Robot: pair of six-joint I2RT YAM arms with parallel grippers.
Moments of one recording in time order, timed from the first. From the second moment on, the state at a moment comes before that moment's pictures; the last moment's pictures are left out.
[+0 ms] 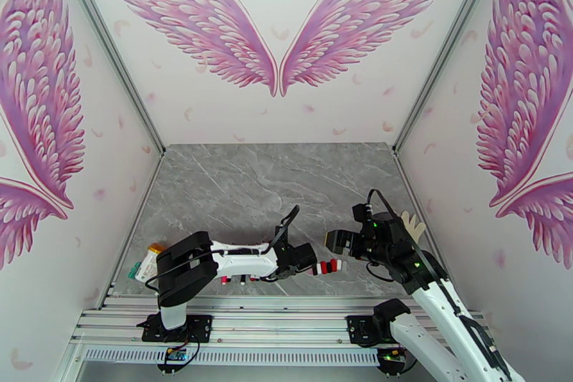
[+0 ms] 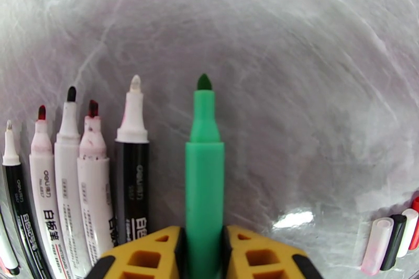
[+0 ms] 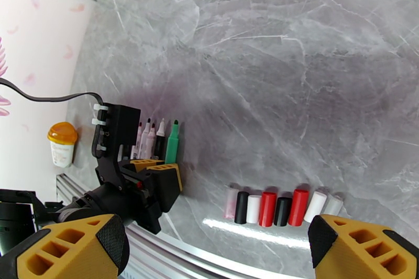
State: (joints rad) left arm -1.19 1.90 1.15 -0.66 -0.43 -1.13; right arm 0.30 0.71 0.69 -0.77 -0.34 0.50
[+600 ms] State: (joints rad) left arm -1.19 1.90 1.17 -0.75 -0.44 -1.15; right arm 0.30 0.71 0.69 -0.77 -0.34 0.50
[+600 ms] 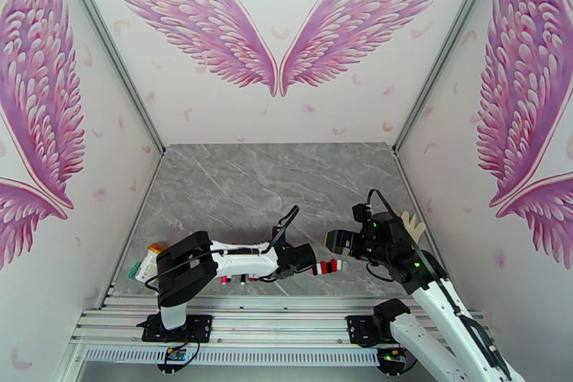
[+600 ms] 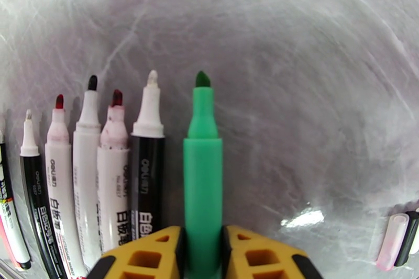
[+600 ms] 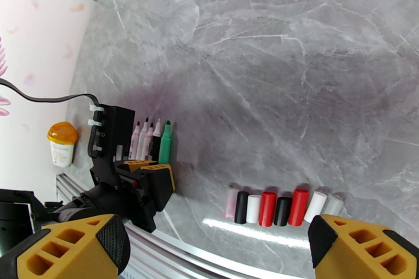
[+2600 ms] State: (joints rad) left arm -0.17 1.03 0.54 -0.02 -0.39 -0.19; right arm 0.30 0.95 0.73 -0.33 0.10 0.29
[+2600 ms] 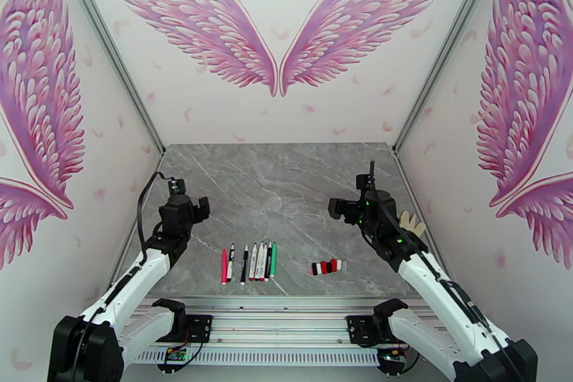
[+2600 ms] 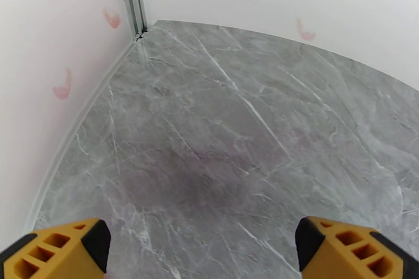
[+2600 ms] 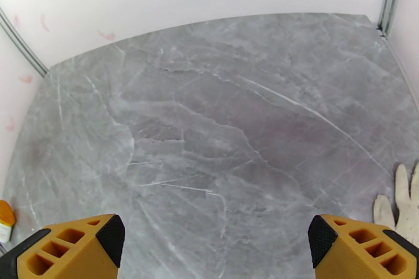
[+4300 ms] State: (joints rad) left arm -0.05 1.29 0.34 0.59 -0.09 0.05; right arm 0.07 1.34 0.41 0.56 0.22 0.05
